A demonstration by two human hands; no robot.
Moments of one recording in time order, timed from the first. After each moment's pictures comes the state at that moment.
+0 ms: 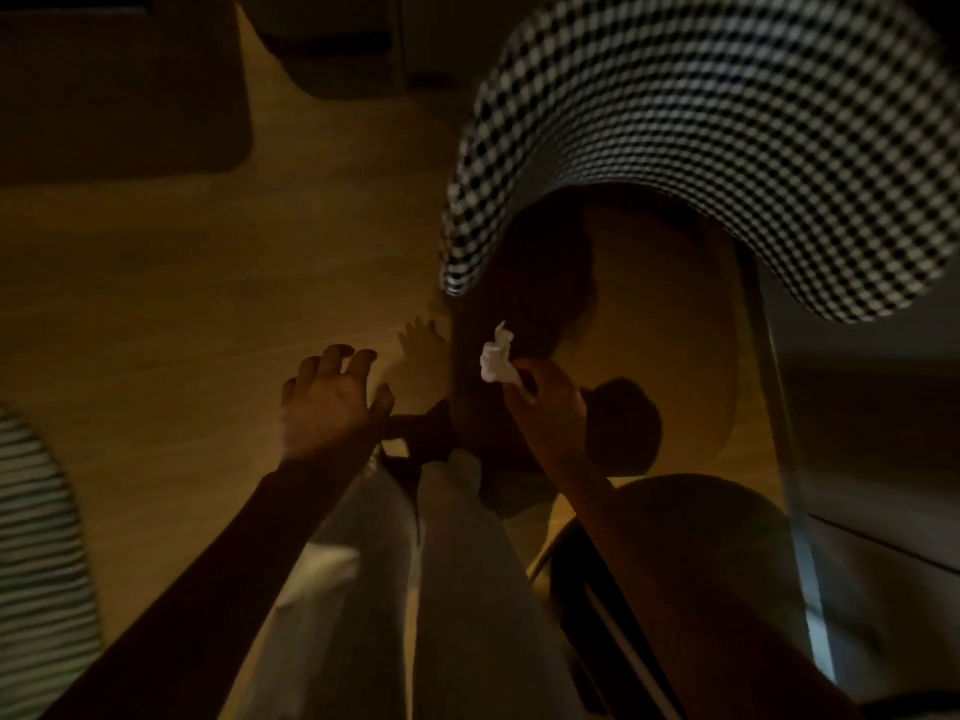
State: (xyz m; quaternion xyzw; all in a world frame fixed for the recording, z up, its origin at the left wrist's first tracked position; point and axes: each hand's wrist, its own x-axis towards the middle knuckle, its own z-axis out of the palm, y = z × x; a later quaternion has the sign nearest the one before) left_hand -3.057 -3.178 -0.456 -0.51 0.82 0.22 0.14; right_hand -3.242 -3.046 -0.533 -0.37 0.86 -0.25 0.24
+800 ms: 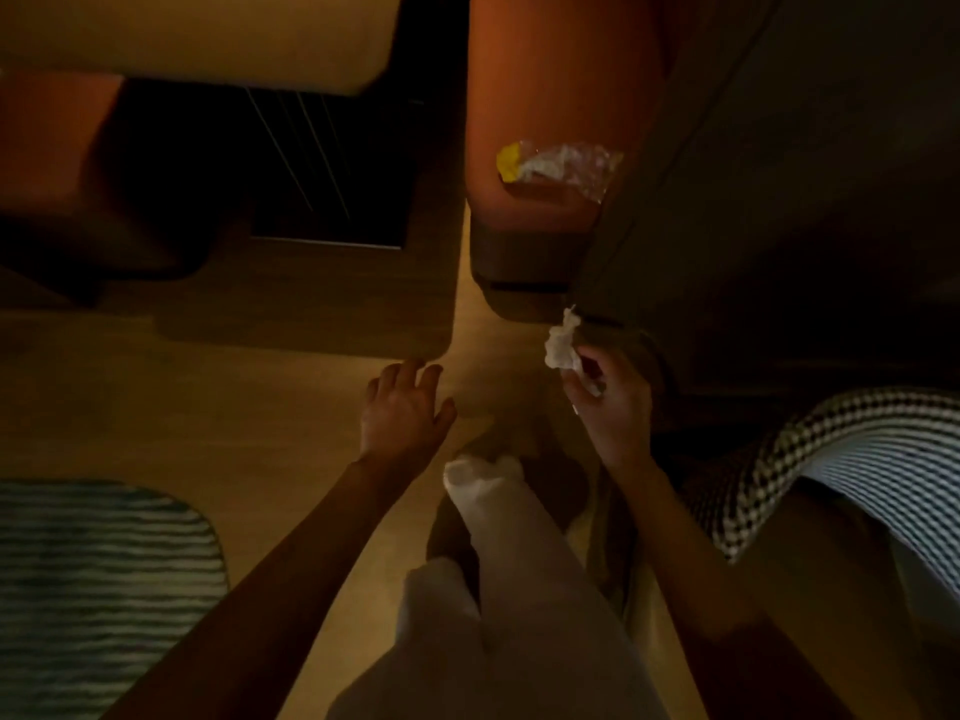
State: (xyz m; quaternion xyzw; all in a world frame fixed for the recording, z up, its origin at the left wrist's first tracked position) left_hand -2.903 -3.539 -0.338 -0.53 0.84 0.15 0.00; right_hand -3.130 -3.462 -0.343 -0.50 0.78 -0.36 0.13
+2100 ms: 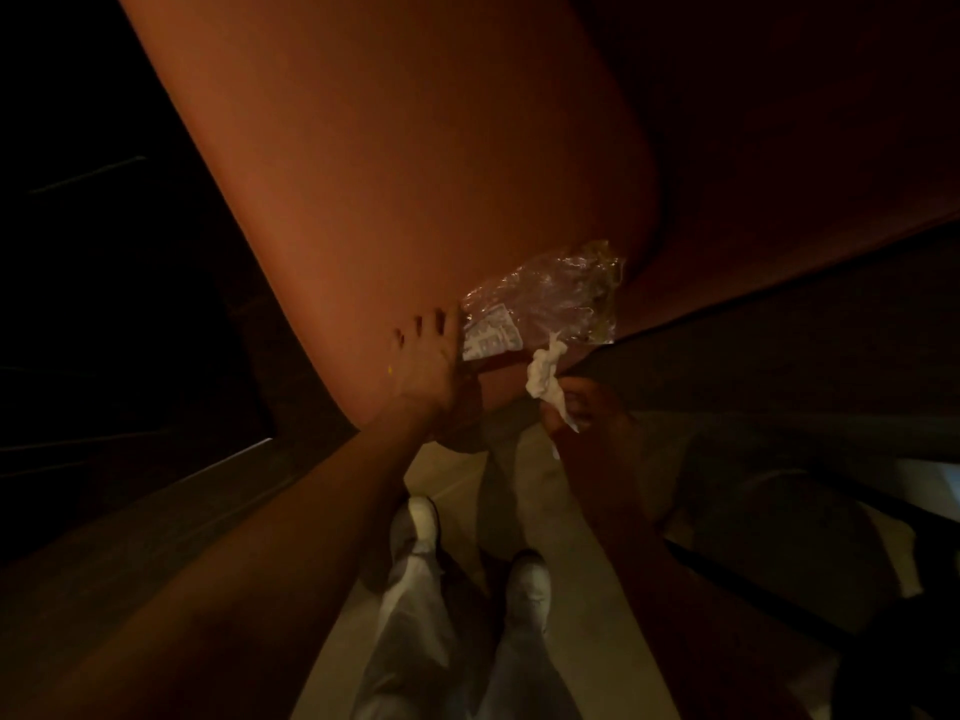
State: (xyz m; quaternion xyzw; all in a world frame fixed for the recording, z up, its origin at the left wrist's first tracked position) left_hand -3.302 -4.142 -0.661 -0.28 0.93 0.21 0.11; right_hand -3.346 -3.958 -0.577 -0.17 0.90 -0.37 0.17
